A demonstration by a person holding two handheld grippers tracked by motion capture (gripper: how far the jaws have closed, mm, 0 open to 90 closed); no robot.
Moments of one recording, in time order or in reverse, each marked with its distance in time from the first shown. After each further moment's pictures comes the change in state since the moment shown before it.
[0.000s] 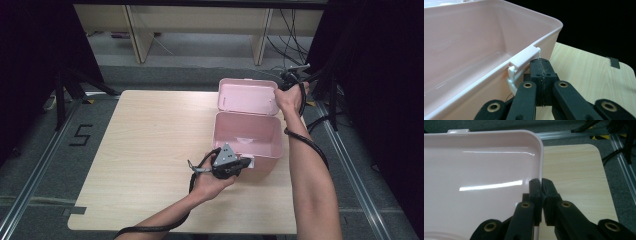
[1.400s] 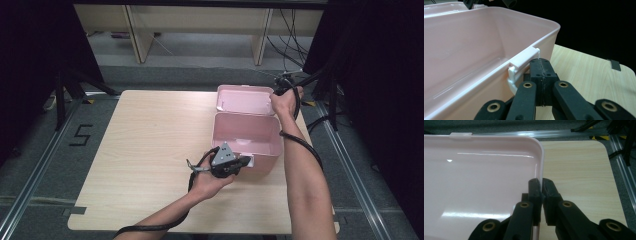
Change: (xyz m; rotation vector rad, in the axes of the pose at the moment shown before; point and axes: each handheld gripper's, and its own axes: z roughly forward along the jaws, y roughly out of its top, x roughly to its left) left arm 0.004 -0.001 -0.001 -0.021 -0.004 0.004; right arm 0.003 -0.010 0.027 0.010 -0.015 -0.045
